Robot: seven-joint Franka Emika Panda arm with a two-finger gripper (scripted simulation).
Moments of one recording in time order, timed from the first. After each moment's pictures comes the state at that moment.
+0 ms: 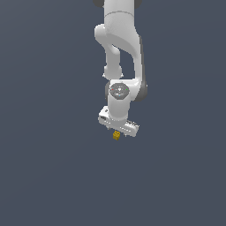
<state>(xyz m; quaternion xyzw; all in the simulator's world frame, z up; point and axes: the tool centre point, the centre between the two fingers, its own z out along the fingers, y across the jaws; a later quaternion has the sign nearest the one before) -0.008 0.023 0.058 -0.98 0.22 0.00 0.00</state>
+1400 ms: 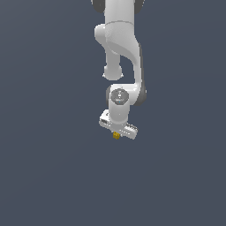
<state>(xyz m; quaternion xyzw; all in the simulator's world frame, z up) -0.008 0.024 0.032 -0.98 0.22 0.00 0.00</state>
